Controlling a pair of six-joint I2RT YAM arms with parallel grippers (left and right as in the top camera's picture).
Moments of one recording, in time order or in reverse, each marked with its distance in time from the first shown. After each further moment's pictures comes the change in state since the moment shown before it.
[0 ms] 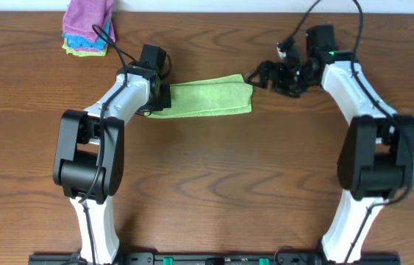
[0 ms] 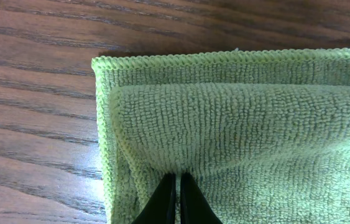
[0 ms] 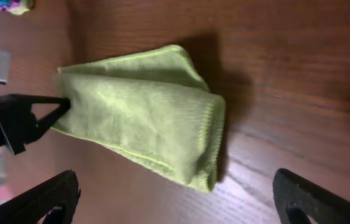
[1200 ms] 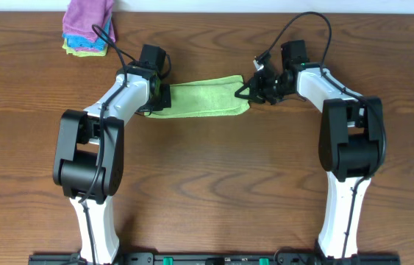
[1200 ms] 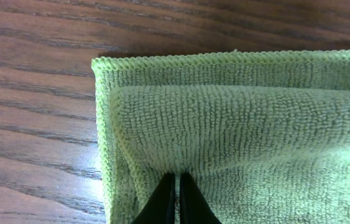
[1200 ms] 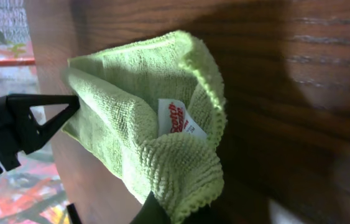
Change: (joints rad) left arm 0.000 -0.005 0.011 -0.006 0.008 0.000; right arm 0.076 0.191 0.009 0.168 -0.163 0.122
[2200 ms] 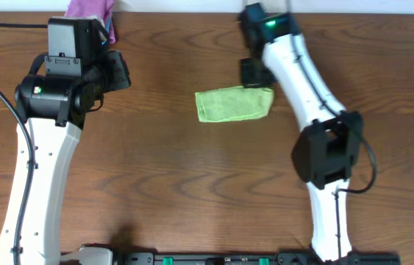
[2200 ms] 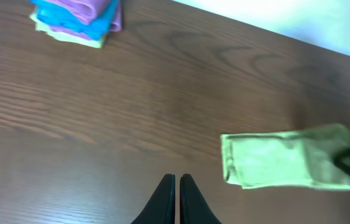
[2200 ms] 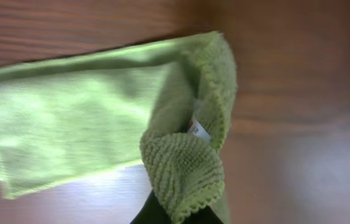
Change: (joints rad) left arm 0.124 -0.660 0.121 -0.303 0.107 -0.031; right arm 0.282 0.000 0.628 -0.845 1.029 0.029
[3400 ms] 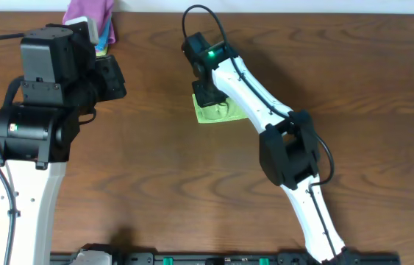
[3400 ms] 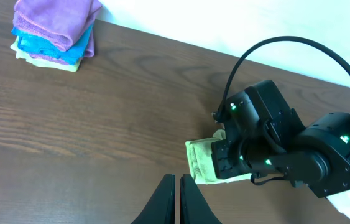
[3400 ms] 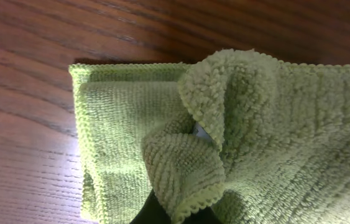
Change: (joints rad) left arm 0.000 -0.151 0.000 0.002 0.077 0.001; right arm 0.175 0.152 0.000 0.159 -0.048 -0.011
